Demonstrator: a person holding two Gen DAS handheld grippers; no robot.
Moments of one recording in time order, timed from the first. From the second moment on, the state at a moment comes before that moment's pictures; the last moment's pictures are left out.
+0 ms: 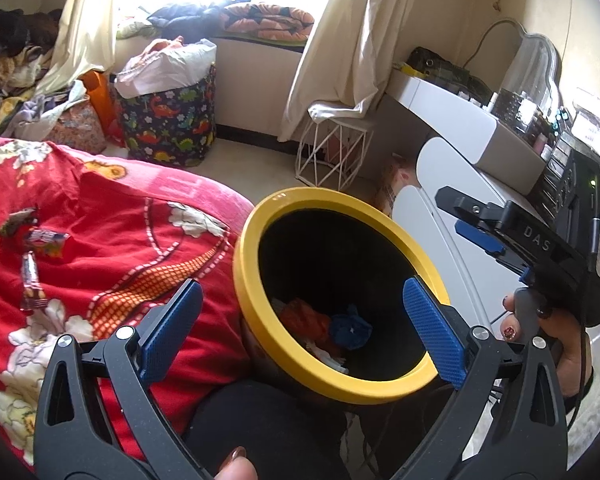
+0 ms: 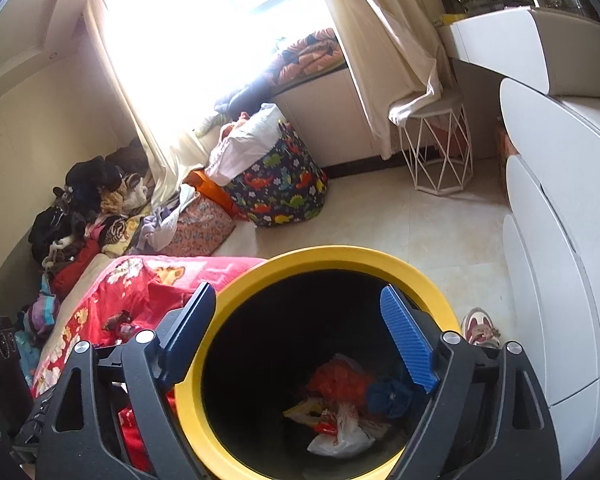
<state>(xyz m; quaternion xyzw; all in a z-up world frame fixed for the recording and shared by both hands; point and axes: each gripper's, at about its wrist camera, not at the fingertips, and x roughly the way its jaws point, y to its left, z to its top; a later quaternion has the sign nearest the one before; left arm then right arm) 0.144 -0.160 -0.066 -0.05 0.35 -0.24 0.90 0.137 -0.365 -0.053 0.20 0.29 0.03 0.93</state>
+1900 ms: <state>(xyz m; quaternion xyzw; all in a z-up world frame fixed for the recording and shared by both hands) 0.167 0.023 -0.043 -0.12 0.27 -0.06 0.95 0.152 -0.167 -0.022 0.07 0.26 0.17 0.95</state>
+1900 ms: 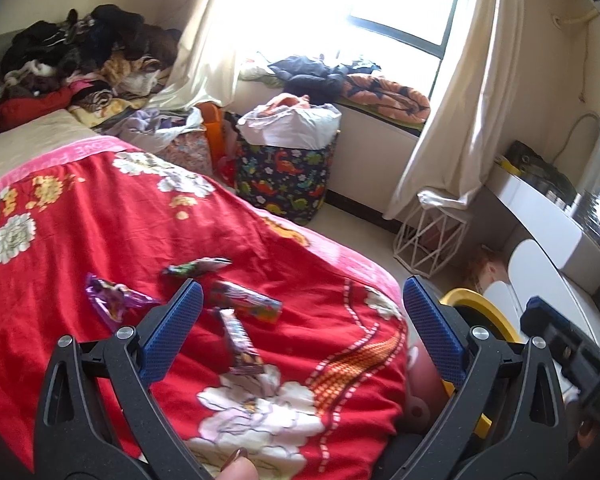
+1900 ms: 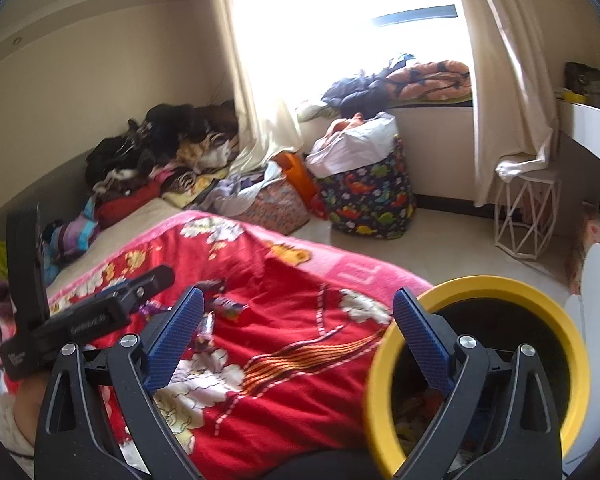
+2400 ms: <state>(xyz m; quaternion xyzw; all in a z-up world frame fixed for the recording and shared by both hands) 0.175 0.116 -0.075 -0.19 0.30 0.03 0.94 0.191 -0.078 -0.072 0.01 0.33 0.24 0.91</state>
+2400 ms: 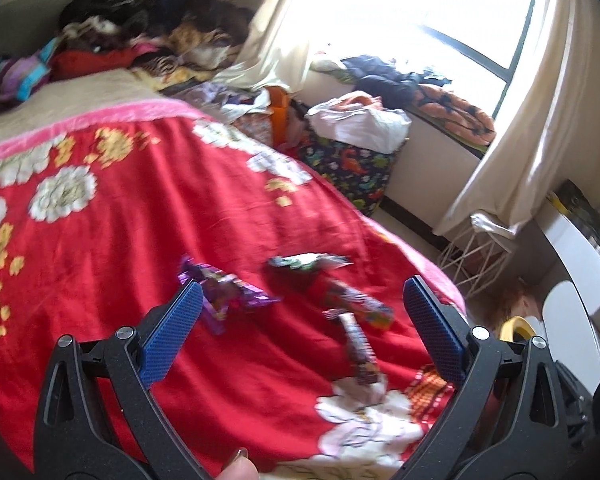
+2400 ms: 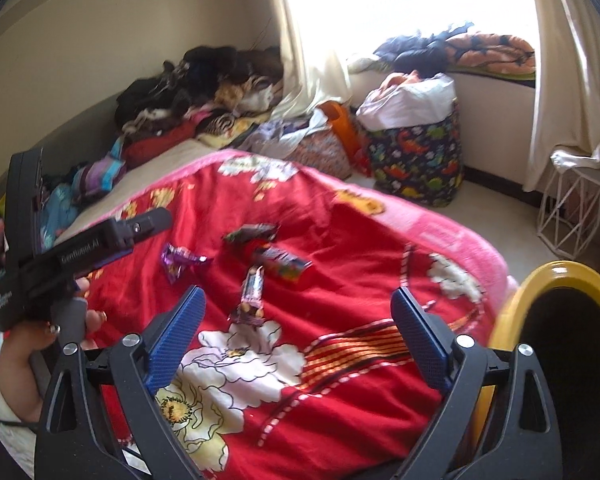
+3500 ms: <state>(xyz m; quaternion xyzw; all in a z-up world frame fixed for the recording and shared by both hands) 0.210 0.157 -0.135 -0.26 0.36 0.09 0.89 0.222 -0.030 -0.136 0.04 0.42 0.31 0.85</state>
